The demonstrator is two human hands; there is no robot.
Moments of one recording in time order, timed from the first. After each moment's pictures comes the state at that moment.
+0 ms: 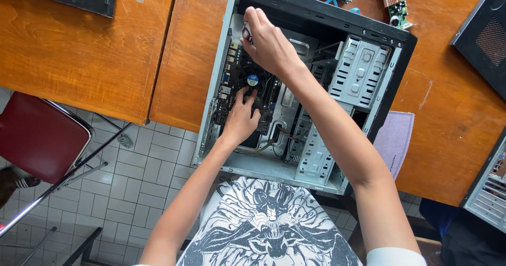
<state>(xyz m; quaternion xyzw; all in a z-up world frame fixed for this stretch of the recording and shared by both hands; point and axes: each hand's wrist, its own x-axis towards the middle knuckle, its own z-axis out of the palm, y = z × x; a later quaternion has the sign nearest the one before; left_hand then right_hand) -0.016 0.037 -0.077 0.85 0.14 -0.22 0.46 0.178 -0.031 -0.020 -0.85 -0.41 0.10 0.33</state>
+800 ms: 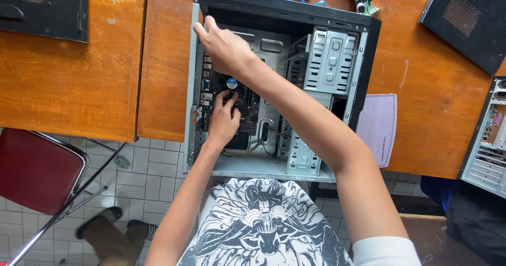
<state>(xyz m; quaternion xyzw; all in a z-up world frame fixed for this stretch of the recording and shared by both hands) -0.017 0.042 -0.093 0.86 0.14 -0.18 0.45 0.171 0.008 -0.026 -0.90 -0.39 0.16 0.11</state>
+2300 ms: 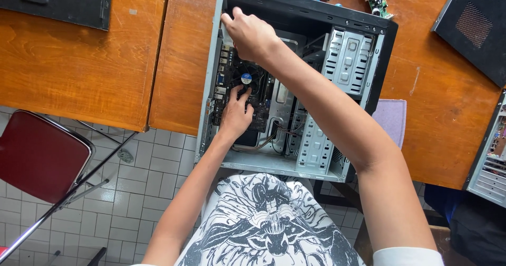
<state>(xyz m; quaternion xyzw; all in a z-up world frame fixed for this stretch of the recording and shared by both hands) -0.017 0.042 -0.095 0.87 0.12 -0.18 0.43 0.188 0.000 -0.022 -0.90 -0.41 0.16 0.04</state>
